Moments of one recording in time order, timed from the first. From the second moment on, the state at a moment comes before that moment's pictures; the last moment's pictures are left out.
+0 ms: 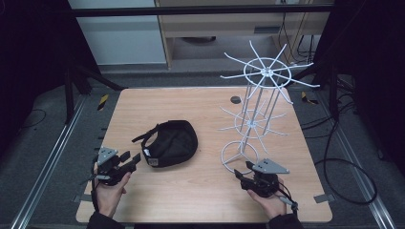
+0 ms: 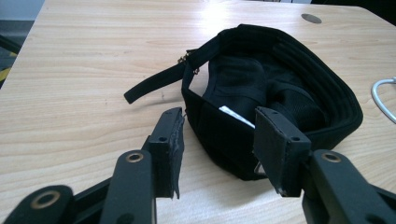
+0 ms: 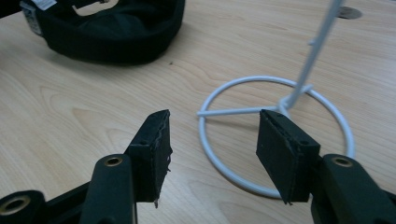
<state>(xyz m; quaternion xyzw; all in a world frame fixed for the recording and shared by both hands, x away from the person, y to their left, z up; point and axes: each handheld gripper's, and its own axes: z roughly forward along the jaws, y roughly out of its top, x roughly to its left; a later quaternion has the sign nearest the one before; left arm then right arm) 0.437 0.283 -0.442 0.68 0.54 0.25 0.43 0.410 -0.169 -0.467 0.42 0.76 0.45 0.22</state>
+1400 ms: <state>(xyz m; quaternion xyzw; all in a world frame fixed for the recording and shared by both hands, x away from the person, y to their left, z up) 0.470 0.283 -0.463 0.71 0.58 0.21 0.35 0.449 -0.042 -0.461 0.37 0.78 0.47 0.20</state>
